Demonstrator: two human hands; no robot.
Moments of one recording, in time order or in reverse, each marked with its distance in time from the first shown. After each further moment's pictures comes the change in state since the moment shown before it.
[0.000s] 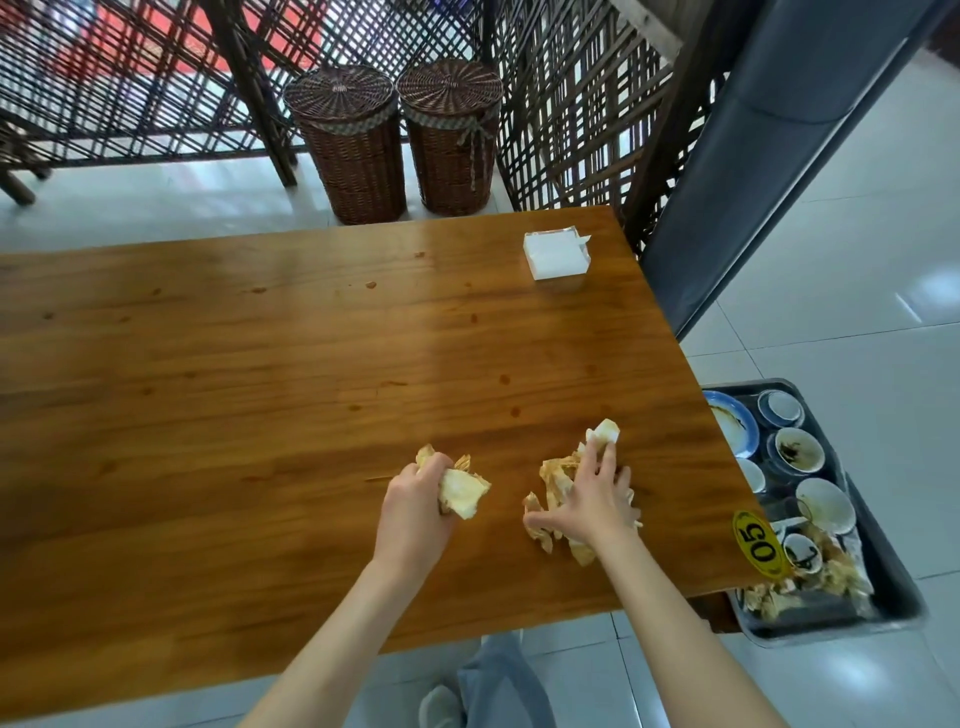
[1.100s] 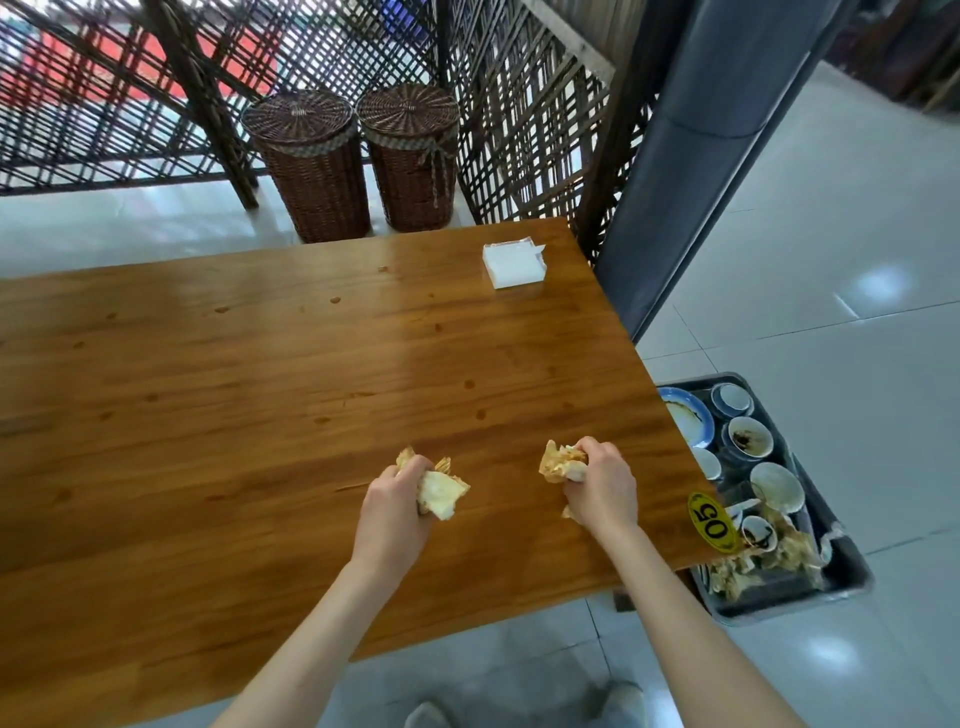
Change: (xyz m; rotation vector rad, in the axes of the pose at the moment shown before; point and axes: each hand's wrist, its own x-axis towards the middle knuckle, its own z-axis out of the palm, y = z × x) left_hand -0.003 0.004 0.001 -0.017 -0.017 0.064; right_hand -0.008 0.031 -0.020 0.213 0.438 -0.118
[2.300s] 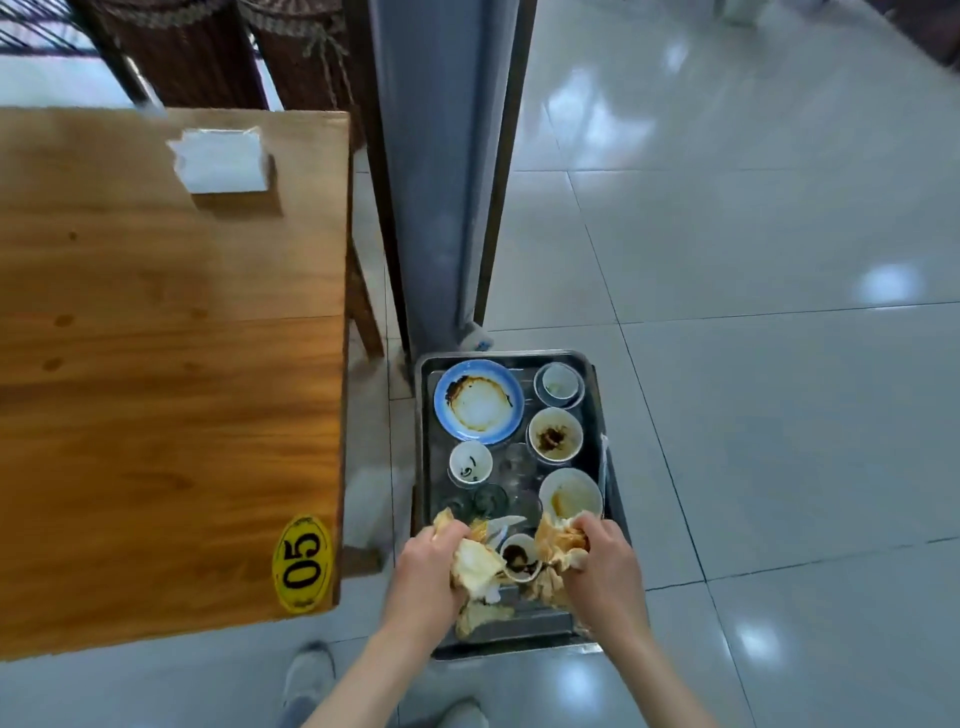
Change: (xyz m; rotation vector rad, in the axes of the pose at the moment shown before) left_hand 0.003 0.319 0.416 -0.060 -0.258 -0.114; right_hand 0.110 0.451 -0.118 0.002 -0.178 0.000
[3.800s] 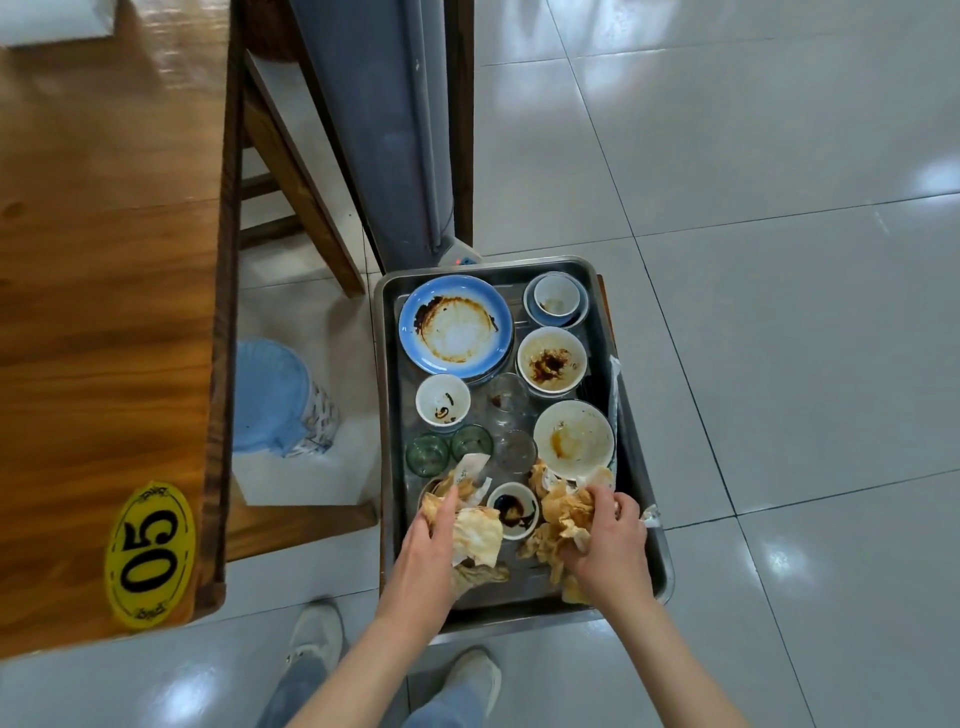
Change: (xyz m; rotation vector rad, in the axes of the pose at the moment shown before) left_hand 0.035 -0.067 0.134 0.108 -0.155 -0.108; right_hand 0.031 0.111 0.101 -0.008 -0.148 0.169
